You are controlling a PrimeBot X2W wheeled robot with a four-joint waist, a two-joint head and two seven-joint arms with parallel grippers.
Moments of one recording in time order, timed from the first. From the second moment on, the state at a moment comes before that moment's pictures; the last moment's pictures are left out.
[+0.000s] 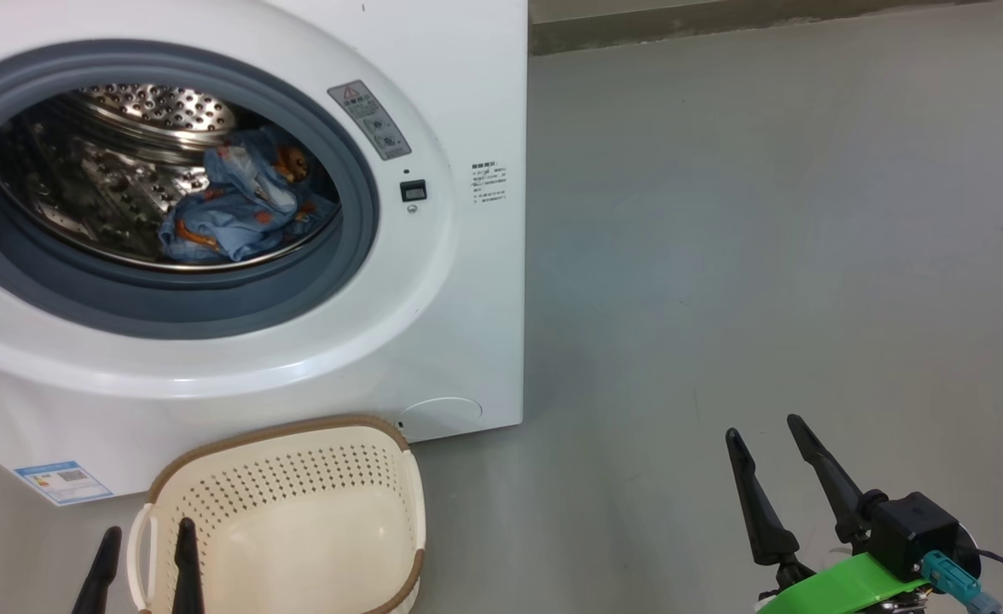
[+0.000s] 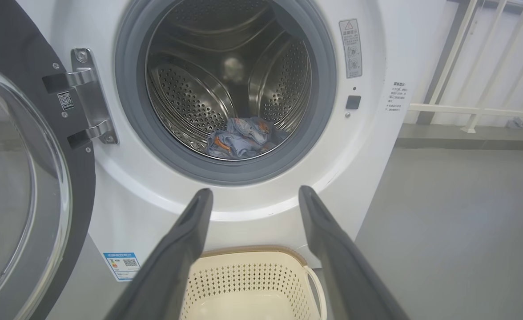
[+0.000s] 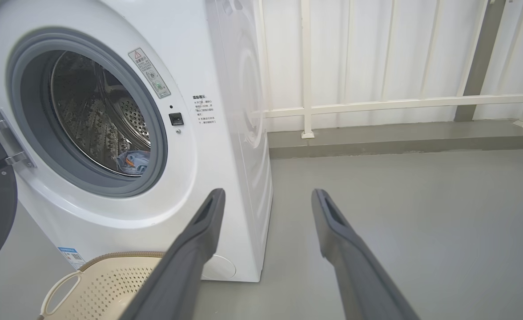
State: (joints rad) left arm 0.19 0.04 0.11 -0.04 -0.19 0.05 -0.26; right arm -0.02 -0.05 0.05 0.12 0.17 0.13 -0.26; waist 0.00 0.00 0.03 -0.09
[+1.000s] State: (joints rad) left arm 0.19 0.04 0.12 -0.02 -0.18 0.04 -0.26; right arm -0.02 -0.05 0.05 0.13 0.17 0.13 -0.26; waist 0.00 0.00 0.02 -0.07
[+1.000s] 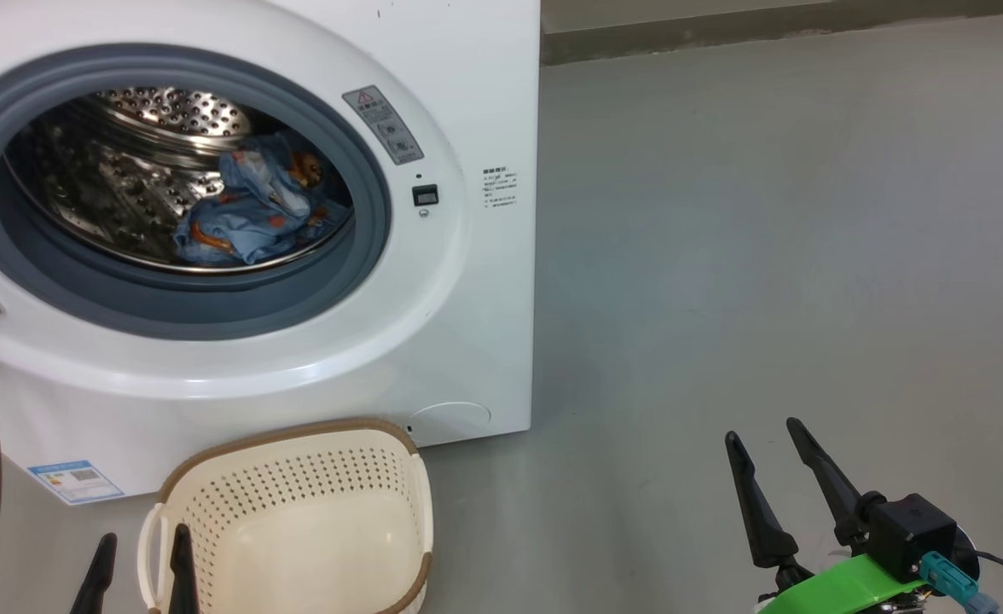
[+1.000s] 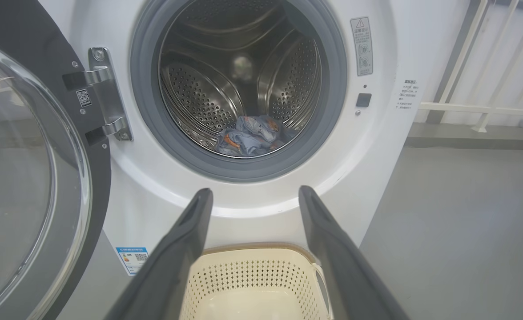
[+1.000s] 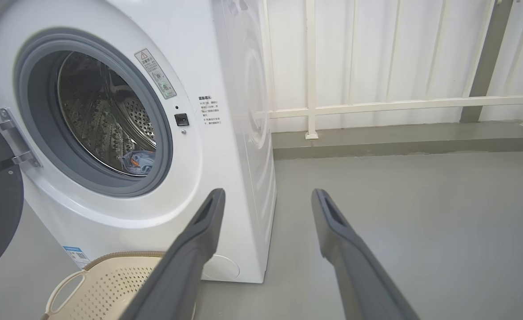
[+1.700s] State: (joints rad) left arm 0.19 0.04 0.12 -0.01 -0.17 0.03 -0.26; right arm -0.02 -0.05 0.05 0.14 0.18 0.13 -0.26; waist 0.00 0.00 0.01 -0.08
